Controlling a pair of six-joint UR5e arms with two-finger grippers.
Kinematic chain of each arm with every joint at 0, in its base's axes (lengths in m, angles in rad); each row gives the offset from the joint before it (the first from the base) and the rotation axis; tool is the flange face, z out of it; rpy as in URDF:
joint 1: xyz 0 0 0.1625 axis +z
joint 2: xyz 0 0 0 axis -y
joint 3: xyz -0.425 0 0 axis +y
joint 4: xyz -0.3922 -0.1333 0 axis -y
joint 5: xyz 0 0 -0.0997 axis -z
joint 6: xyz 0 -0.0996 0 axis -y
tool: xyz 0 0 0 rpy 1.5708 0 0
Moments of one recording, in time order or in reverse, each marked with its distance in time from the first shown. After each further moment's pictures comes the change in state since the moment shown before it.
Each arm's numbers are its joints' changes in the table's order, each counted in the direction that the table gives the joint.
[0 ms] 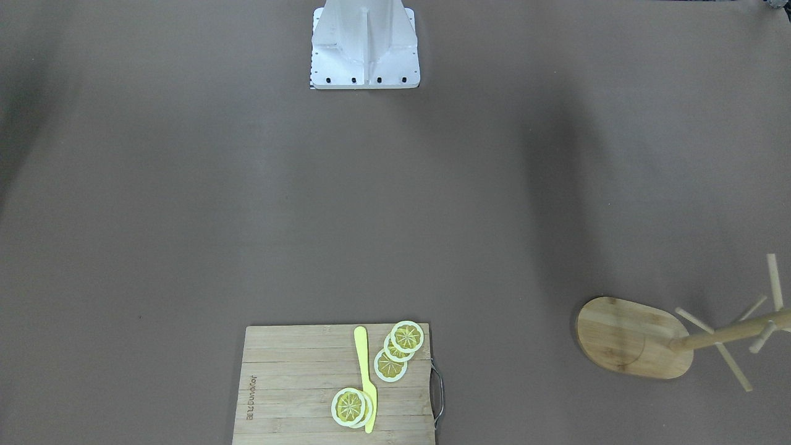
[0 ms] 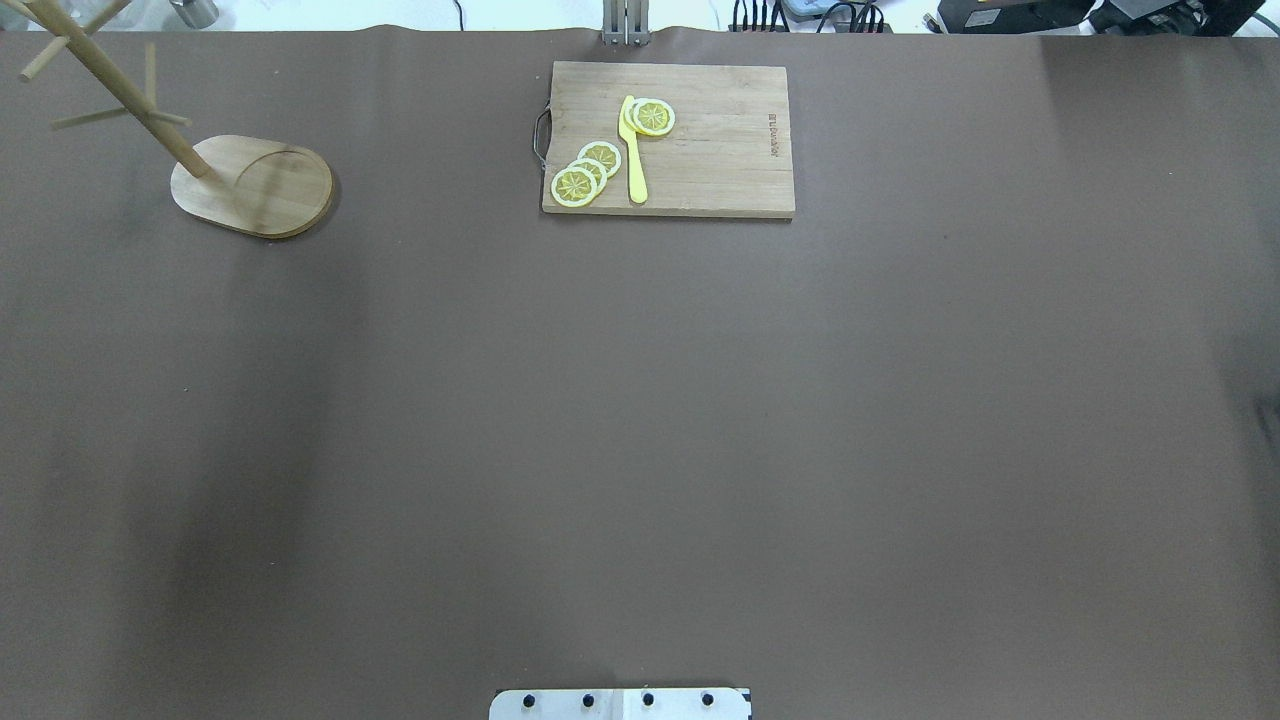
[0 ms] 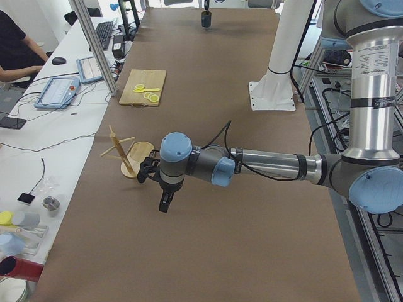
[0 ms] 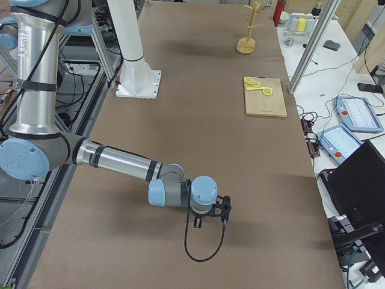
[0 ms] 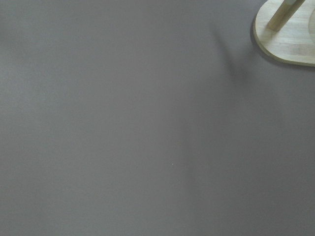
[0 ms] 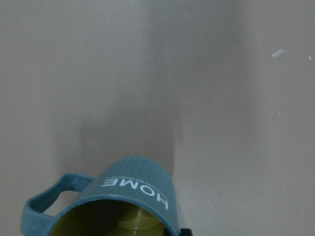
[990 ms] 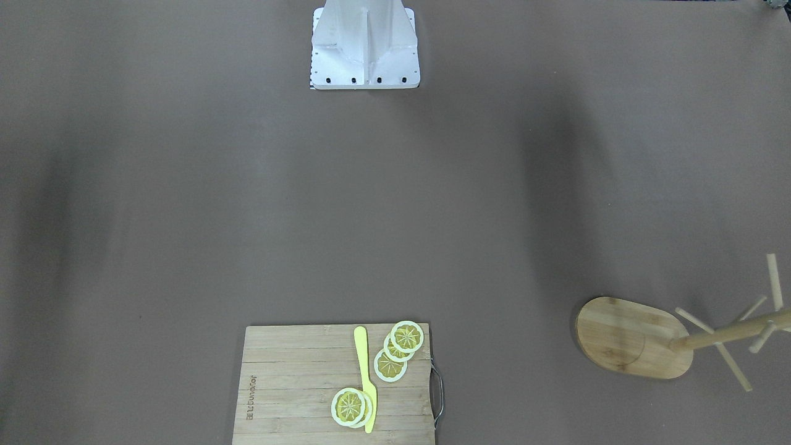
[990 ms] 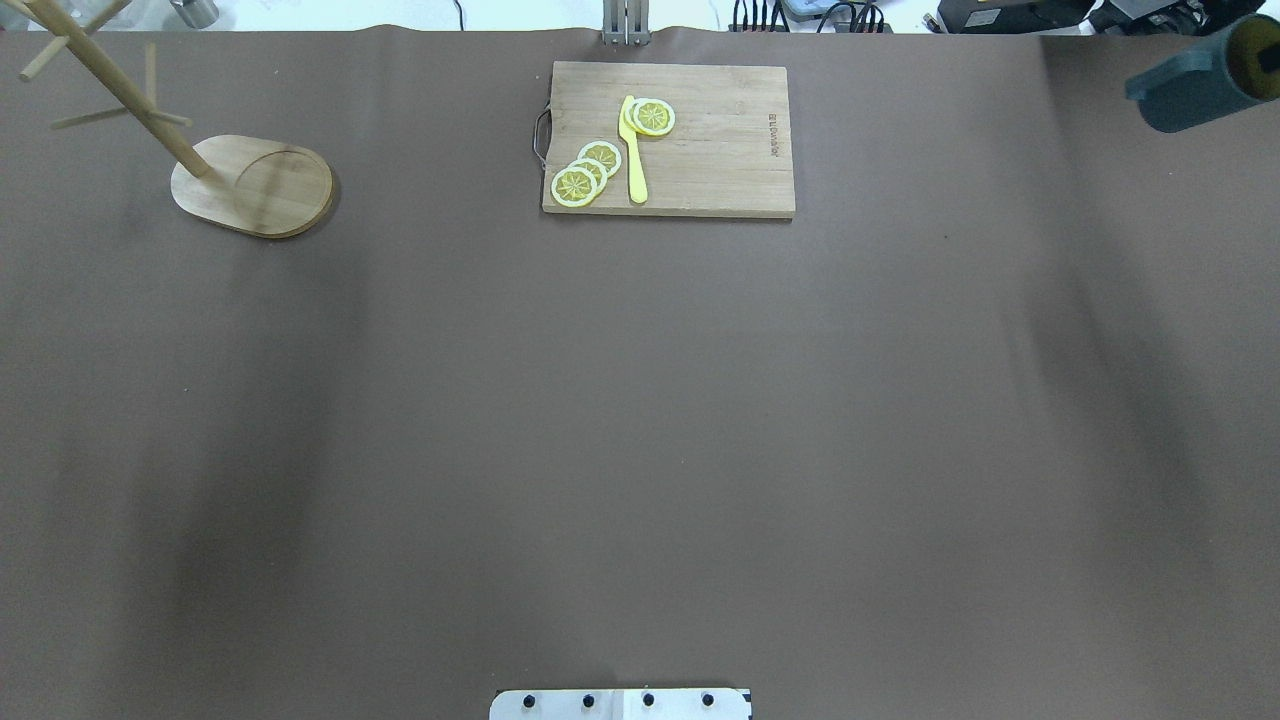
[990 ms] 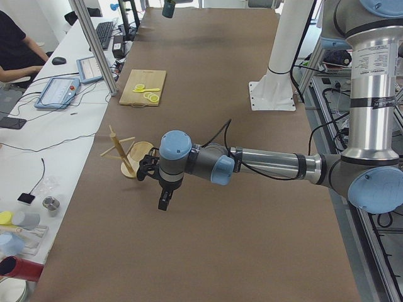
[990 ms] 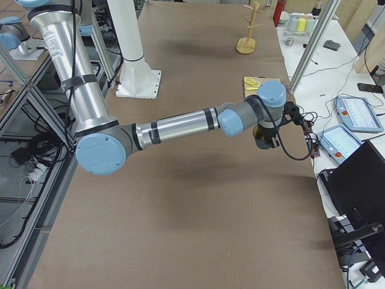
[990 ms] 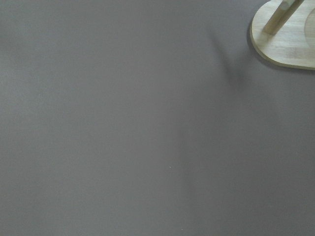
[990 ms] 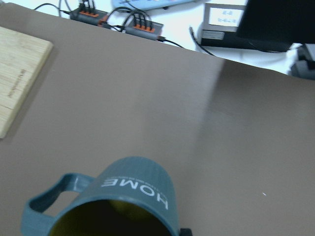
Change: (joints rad) left arm 0.000 -0.003 0.011 0.000 -0.009 -0.006; right arm -0.124 0.491 -0.056 -0.016 0.009 0.012
